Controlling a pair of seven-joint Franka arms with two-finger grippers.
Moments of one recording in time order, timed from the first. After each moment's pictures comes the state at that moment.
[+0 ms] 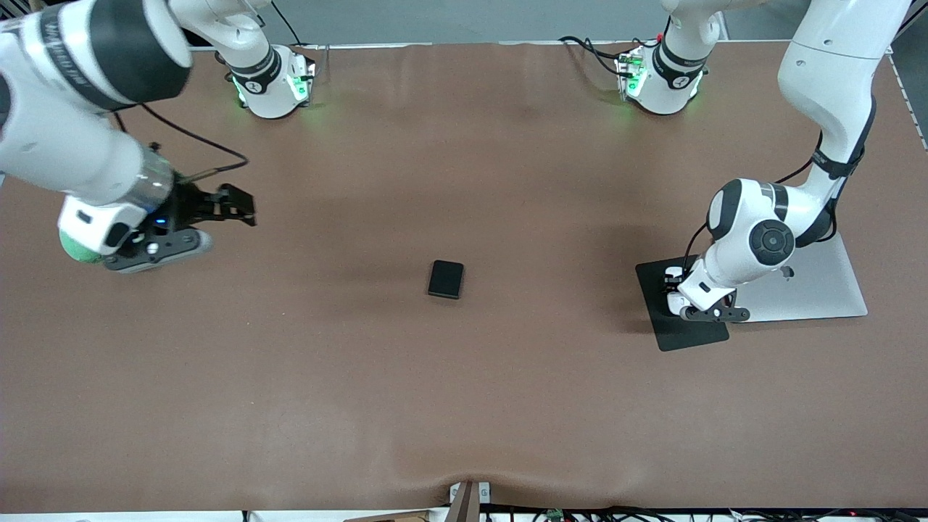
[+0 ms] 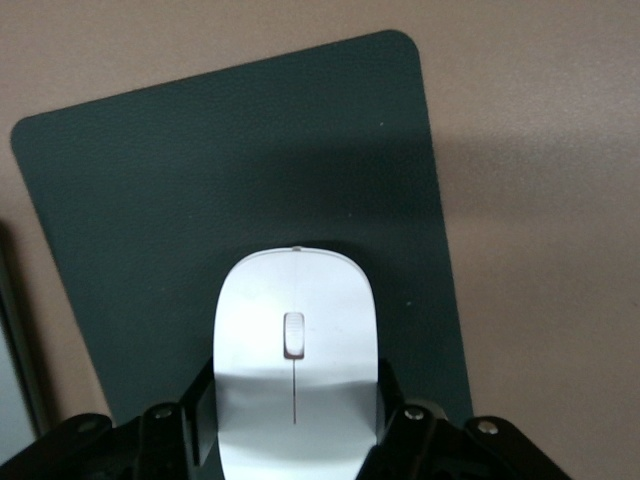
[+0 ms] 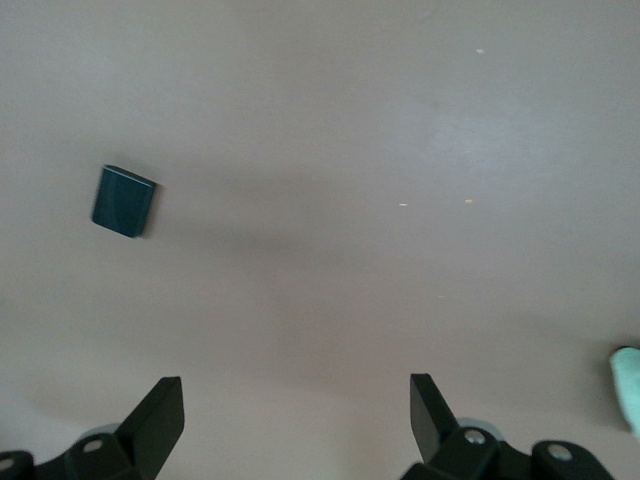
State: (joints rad) left arm 0.14 0.49 -0.24 -2.08 0.17 2.51 -0.17; right arm 0.28 0.17 0.00 -1.53 0.10 1.62 0.07
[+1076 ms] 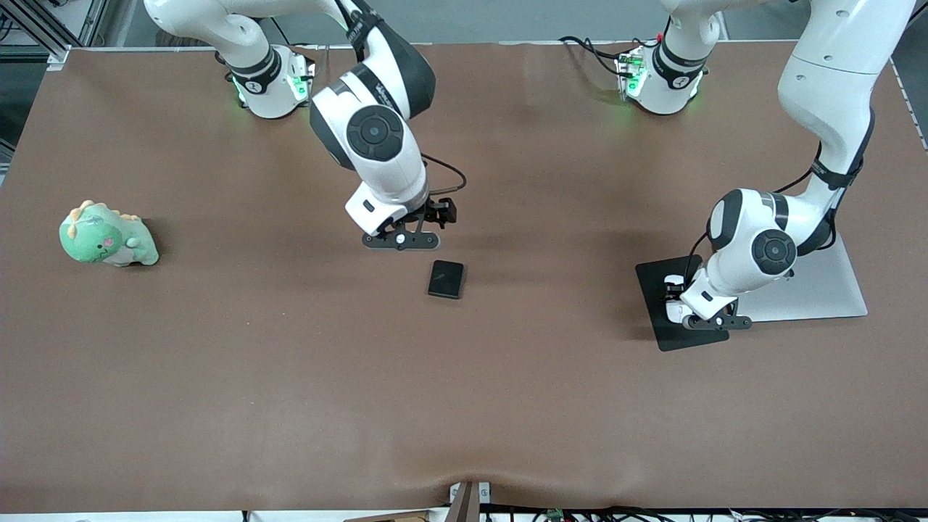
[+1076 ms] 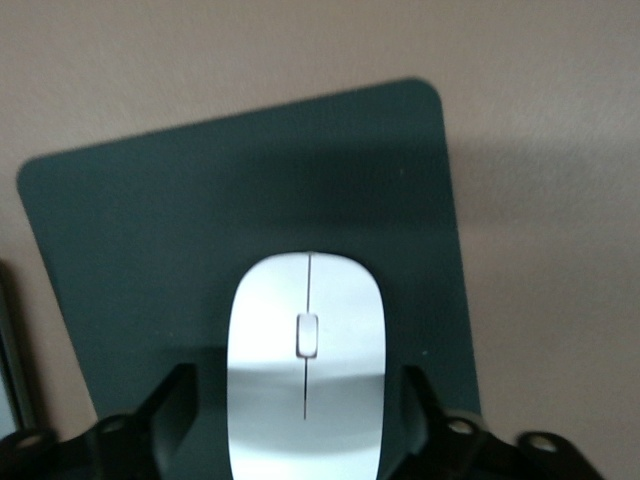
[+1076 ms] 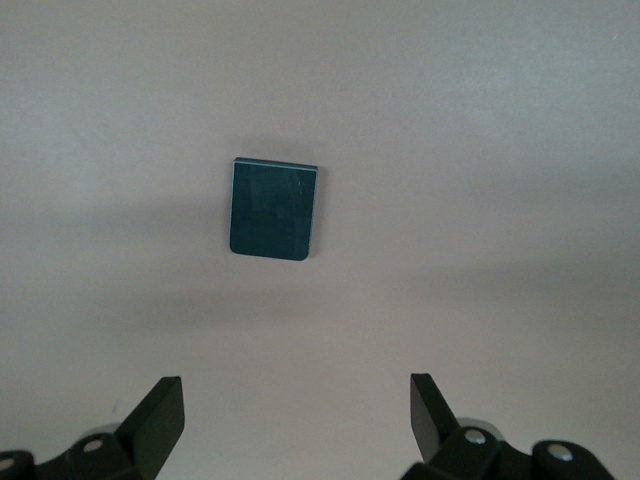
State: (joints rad) left arm 0.14 0.53 -0.23 -2.02 0.17 2.52 -0.17; right arm 0.70 0.42 0.00 -1.61 0.10 1.98 0.71
